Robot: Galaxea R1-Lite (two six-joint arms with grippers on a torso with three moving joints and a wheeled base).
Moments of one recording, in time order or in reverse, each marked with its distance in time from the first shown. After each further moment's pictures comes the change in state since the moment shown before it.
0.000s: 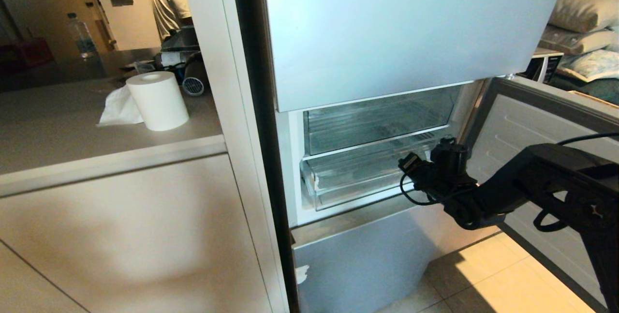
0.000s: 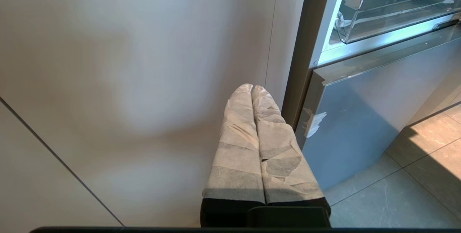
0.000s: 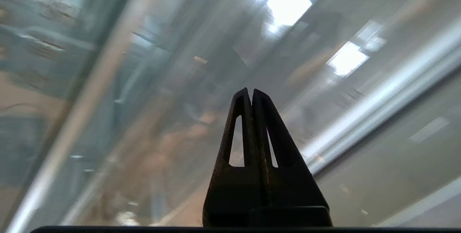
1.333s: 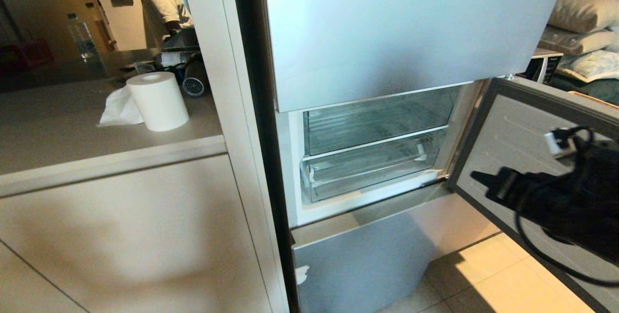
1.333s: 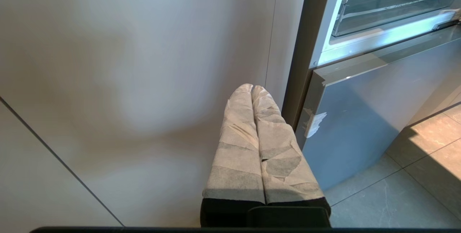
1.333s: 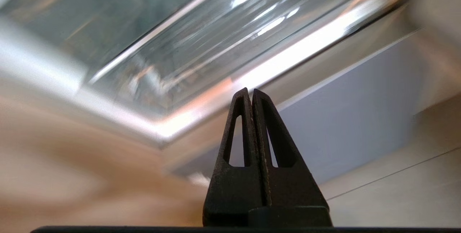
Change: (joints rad) left arm 0.000 0.000 0.000 0.000 0.000 0.000; right arm -0.019 -0.945 0.769 0.216 0.028 -0.338
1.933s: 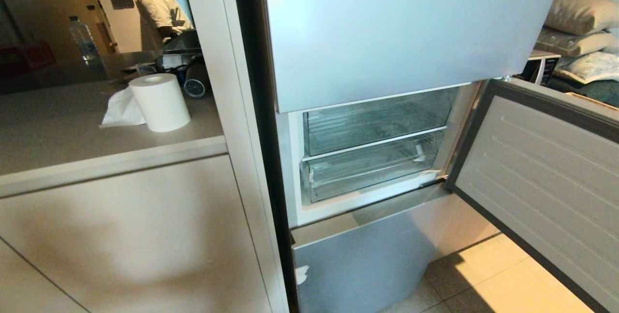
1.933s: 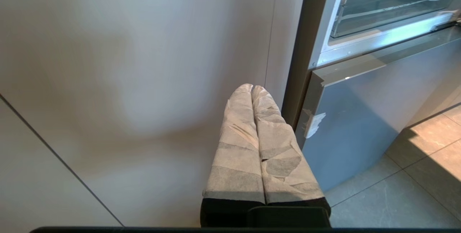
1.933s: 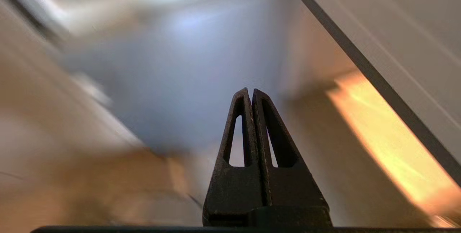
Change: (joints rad) left arm 0.000 0.000 0.000 0.000 0.000 0.000; right arm -0.139 -1.111 0.454 0.702 -0.046 -0.401
